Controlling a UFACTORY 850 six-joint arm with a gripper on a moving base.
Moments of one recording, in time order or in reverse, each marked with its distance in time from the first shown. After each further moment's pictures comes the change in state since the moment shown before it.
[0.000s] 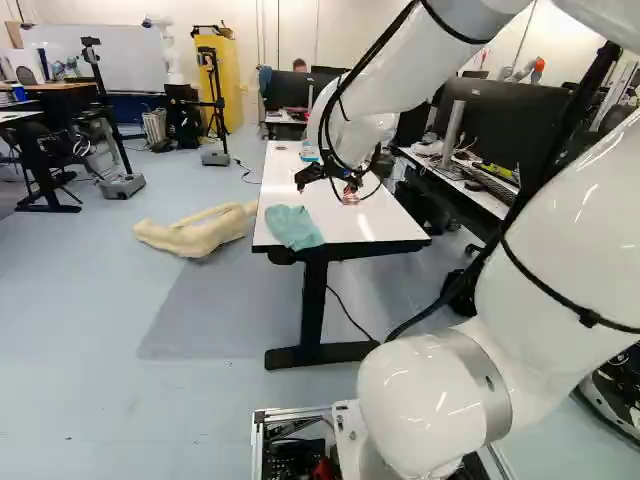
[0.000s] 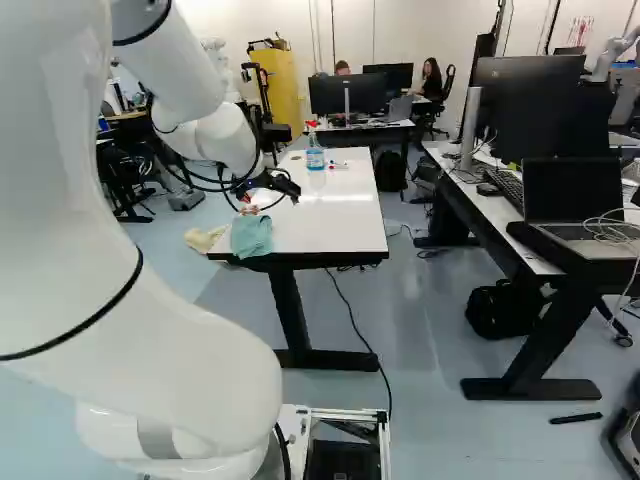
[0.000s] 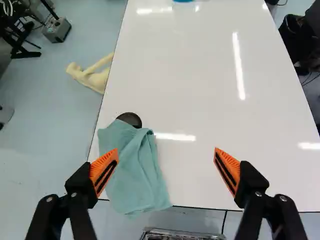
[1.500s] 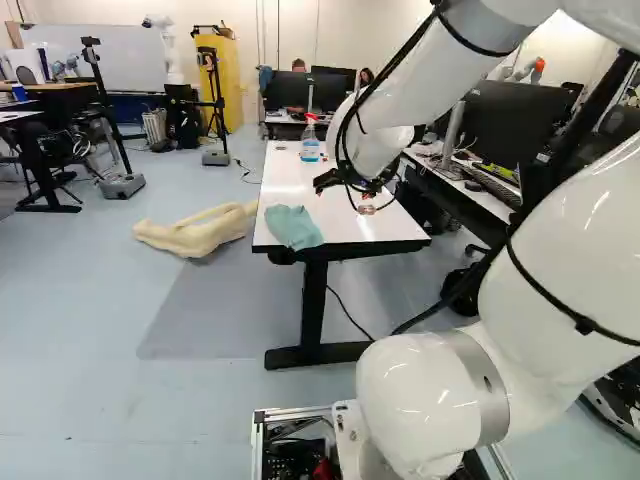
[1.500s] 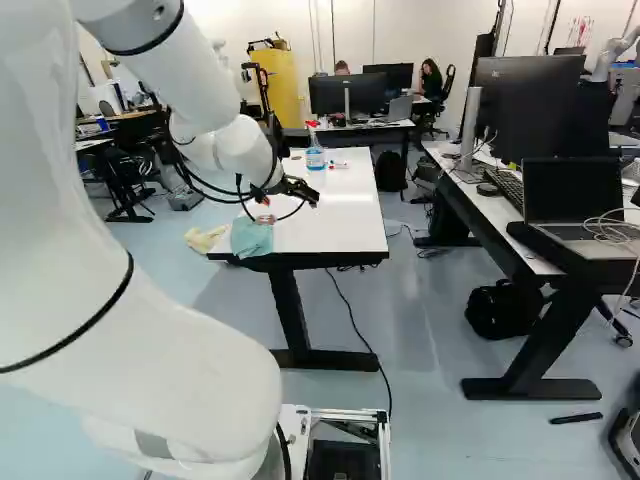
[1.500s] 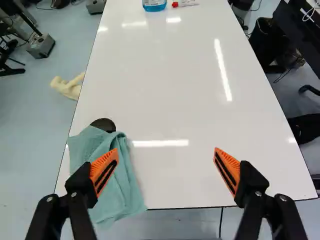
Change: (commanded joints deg) arm -4.9 1.9 5.3 -0.9 7.3 0.0
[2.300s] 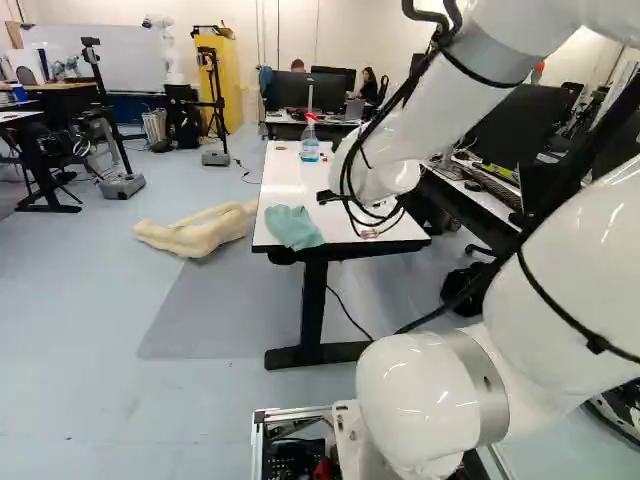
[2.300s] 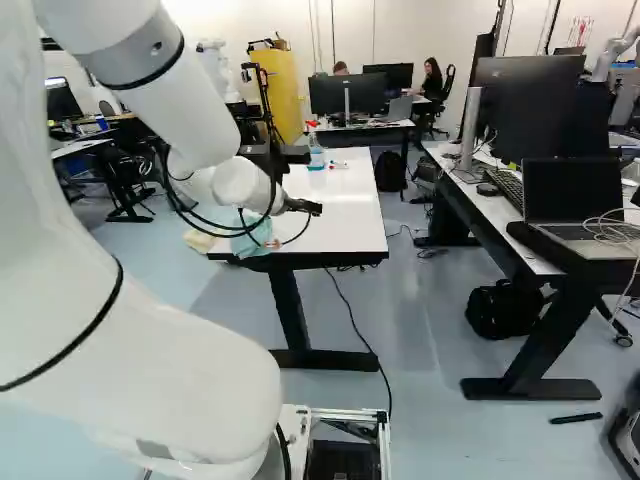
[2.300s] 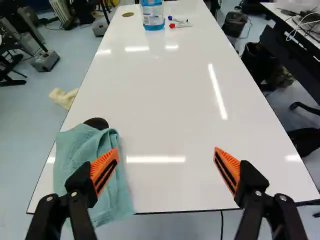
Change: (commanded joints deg) arm -0.4 2.9 11.1 -2.0 17.5 0.0
